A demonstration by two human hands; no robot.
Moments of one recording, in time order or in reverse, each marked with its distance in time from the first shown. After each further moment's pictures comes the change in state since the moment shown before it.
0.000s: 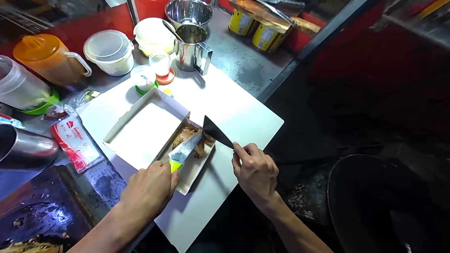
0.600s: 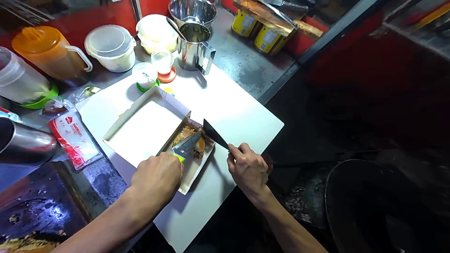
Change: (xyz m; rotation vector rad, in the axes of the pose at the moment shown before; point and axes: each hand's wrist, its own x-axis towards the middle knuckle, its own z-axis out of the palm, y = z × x) left_hand 0.014 0.025 -0.034 0.086 -0.212 -0.083; right_hand 0.003 0.000 0.022 0.078 -0.102 -0.004
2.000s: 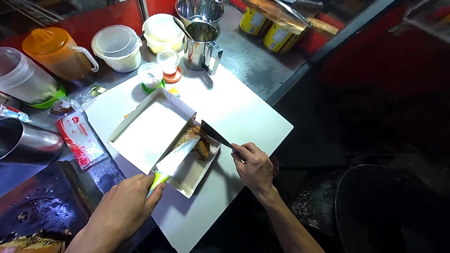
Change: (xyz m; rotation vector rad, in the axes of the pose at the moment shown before) left_hand -0.012 -0.076 0.078 -0.255 0.505 0.169; right_hand 0.008 0.017 0.016 0.298 0.012 0.009
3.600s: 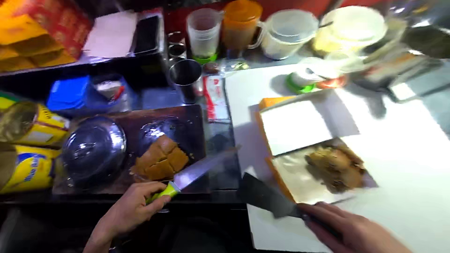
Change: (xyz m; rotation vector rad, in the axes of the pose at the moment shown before) left_hand -0.273 -0.140 0.043 -0.758 0.322 -0.355; right_hand 0.007 -0.143 -0.053 0.256 -1.079 -0.614
